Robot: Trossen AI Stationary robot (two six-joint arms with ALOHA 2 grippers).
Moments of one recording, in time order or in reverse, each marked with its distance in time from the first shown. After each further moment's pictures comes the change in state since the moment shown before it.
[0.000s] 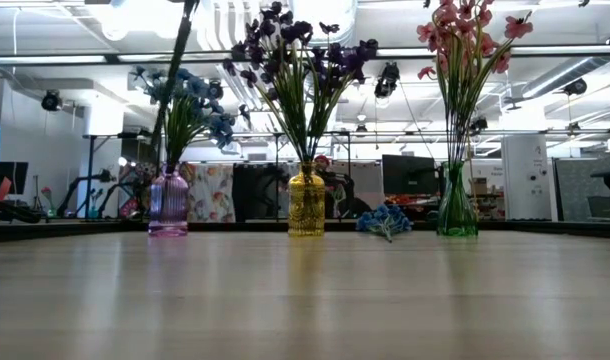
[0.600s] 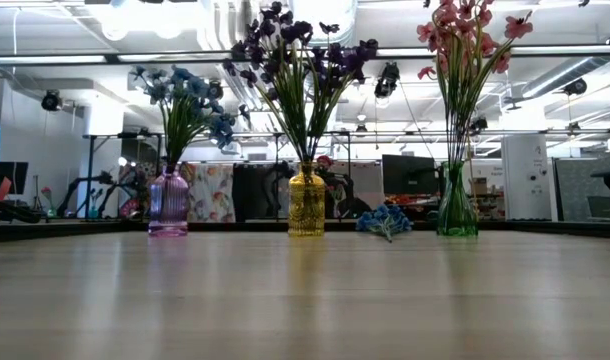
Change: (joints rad) left arm 0.000 -0.047 0.004 -0.159 -0.063 -0.088; right arm -0.003 -0.089 0.001 -0.204 0.062 -0.053
